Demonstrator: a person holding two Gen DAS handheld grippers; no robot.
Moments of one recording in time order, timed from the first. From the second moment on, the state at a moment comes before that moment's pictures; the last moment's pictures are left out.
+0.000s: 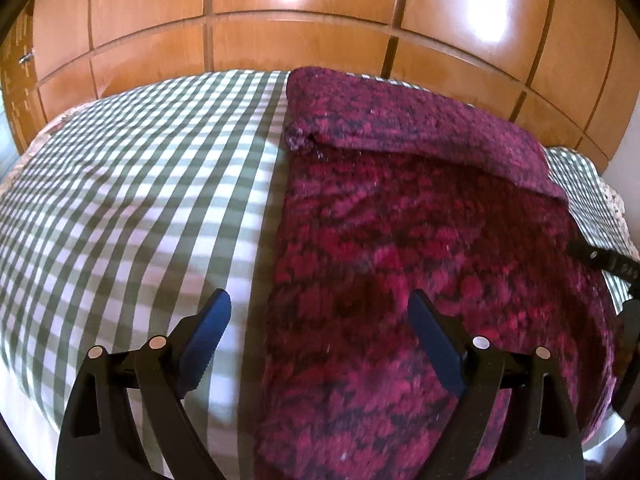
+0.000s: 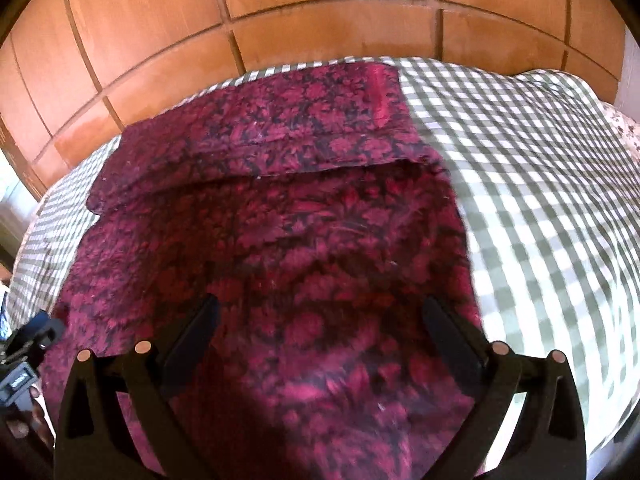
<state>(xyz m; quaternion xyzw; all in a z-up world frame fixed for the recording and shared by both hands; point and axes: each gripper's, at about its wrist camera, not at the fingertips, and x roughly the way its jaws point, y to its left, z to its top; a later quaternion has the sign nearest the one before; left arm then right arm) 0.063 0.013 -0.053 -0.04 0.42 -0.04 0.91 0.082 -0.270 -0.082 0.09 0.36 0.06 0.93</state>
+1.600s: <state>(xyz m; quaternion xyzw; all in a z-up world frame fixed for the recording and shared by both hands) 0.121 0.062 -0.008 -0.31 0.42 -0.27 0.81 0.107 -0.335 -0.055 0.37 0.35 0.21 0.84</state>
